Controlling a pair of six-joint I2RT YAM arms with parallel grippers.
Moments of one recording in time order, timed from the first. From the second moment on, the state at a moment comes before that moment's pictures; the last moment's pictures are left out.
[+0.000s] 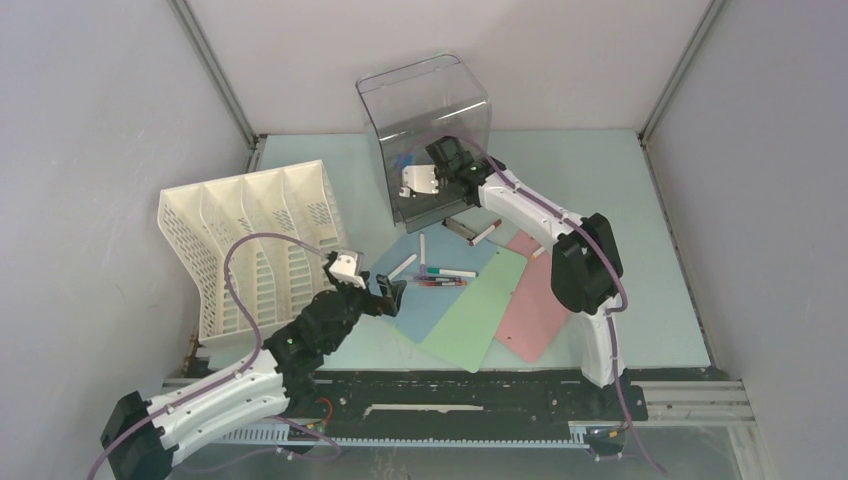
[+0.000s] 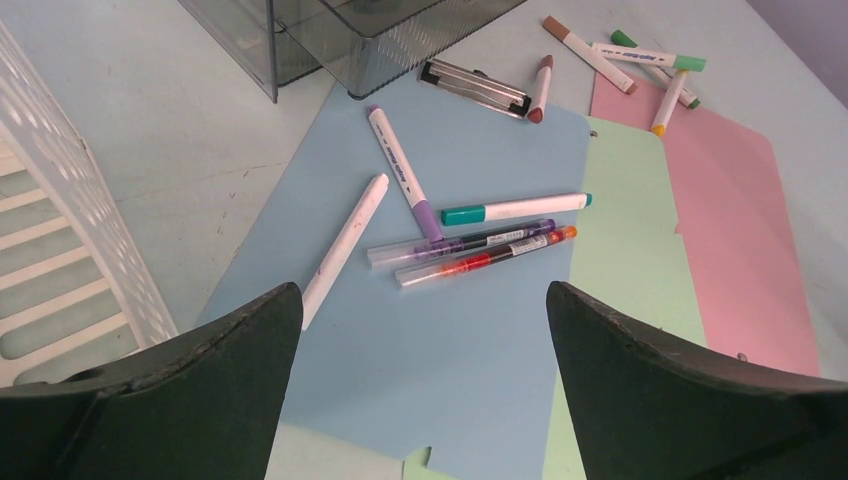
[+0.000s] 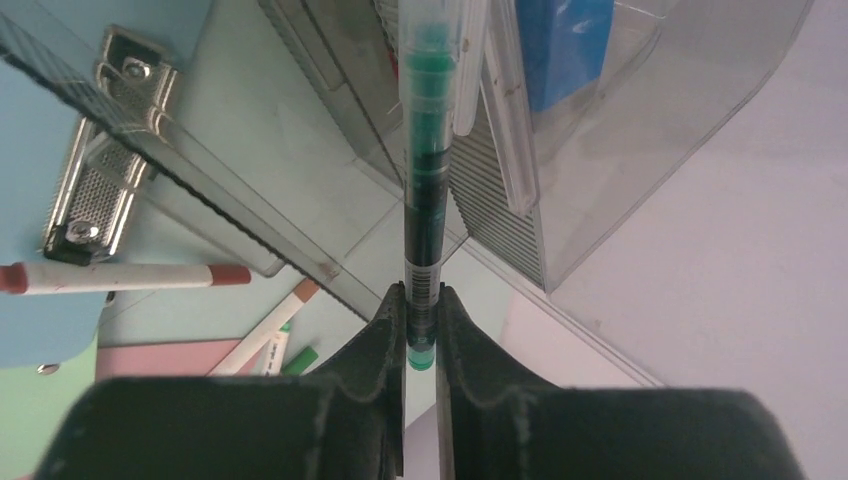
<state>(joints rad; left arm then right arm) -0.87 0.61 0.24 0.16 -0.42 -0.36 0.66 2.08 1.87 -0.66 0.31 -1.10</state>
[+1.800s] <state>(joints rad) -0.73 1.01 0.53 0.06 -0.07 -0.38 0.31 1.34 1.32 -0.90 -0.69 -0.58</state>
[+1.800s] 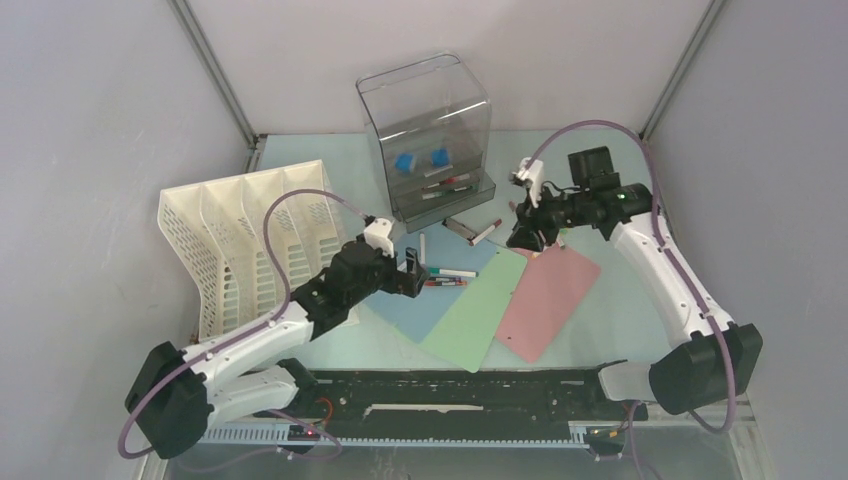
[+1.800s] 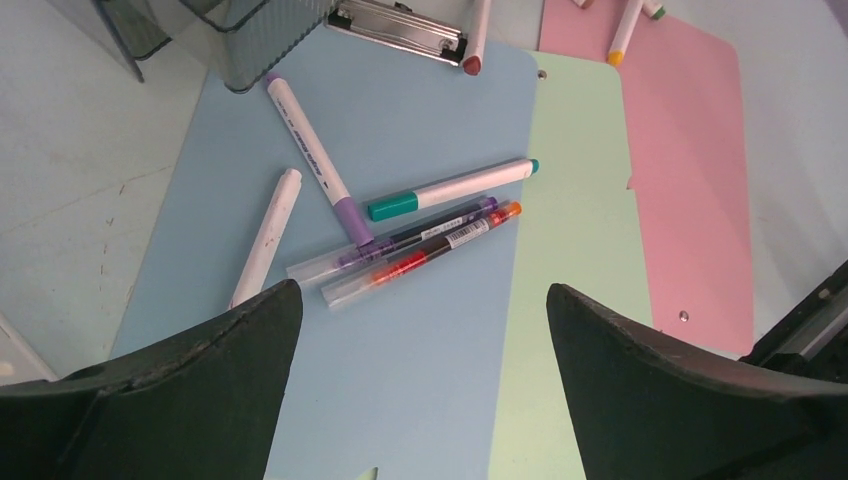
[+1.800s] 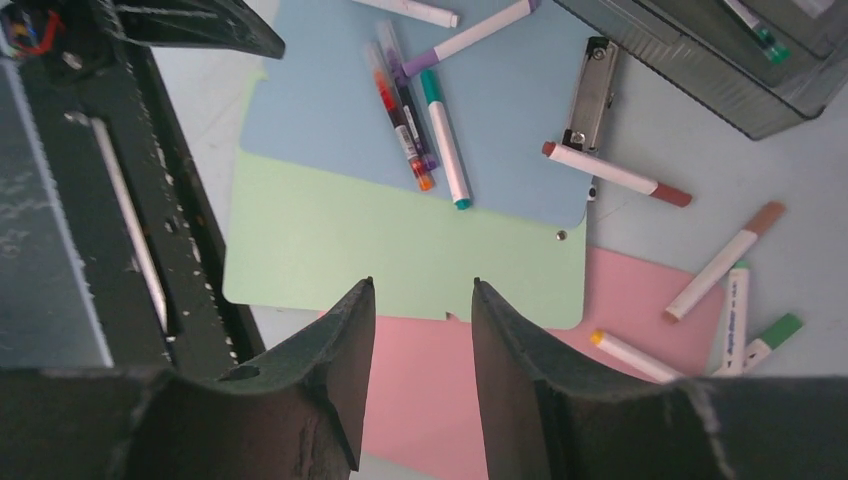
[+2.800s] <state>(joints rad) -0.72 1.42 0.82 -0.14 0.01 -0.22 0.17 1.32 1.29 -0.91 -1.00 -0.56</state>
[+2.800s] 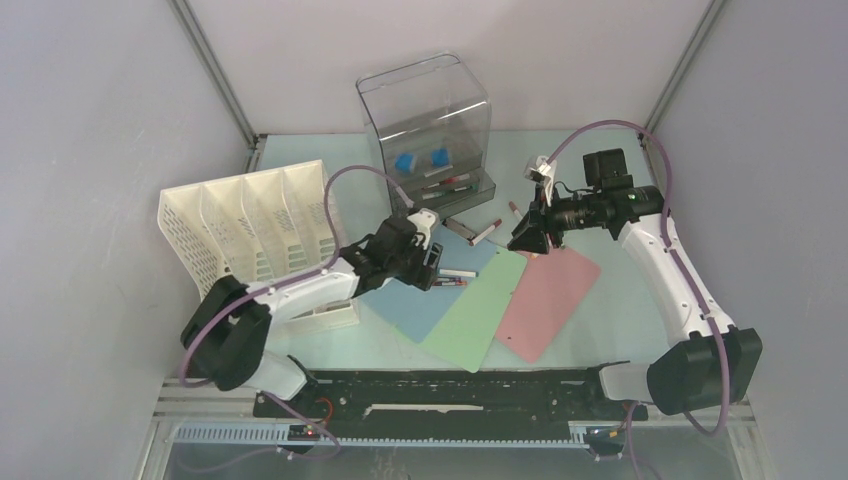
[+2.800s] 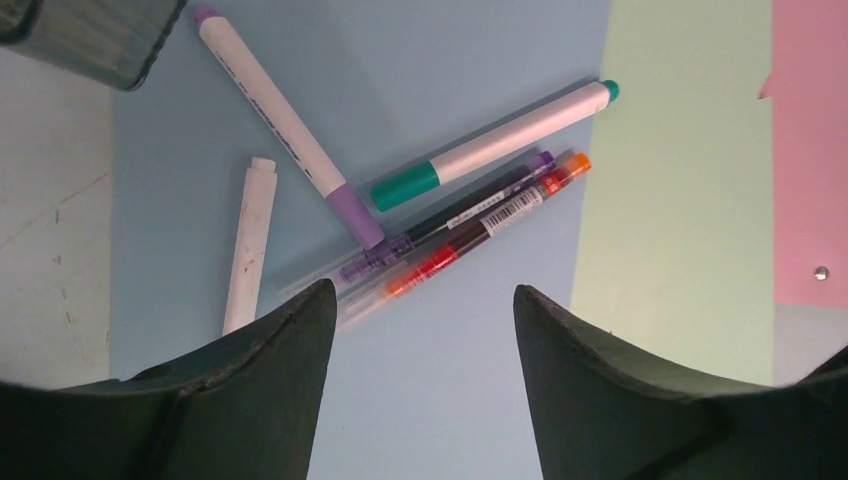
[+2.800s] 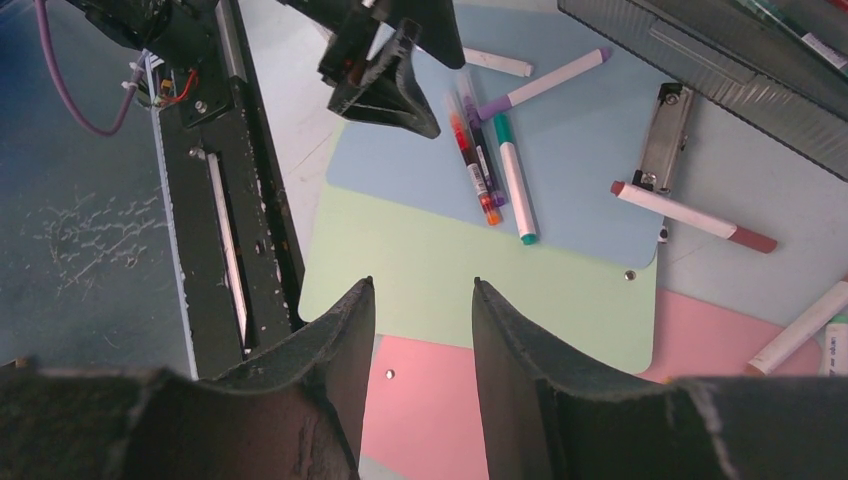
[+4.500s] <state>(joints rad) -0.72 1.73 1.04 -0.31 0.01 -0.03 0.20 1.34 1.29 -0.92 -1.00 -0.56</state>
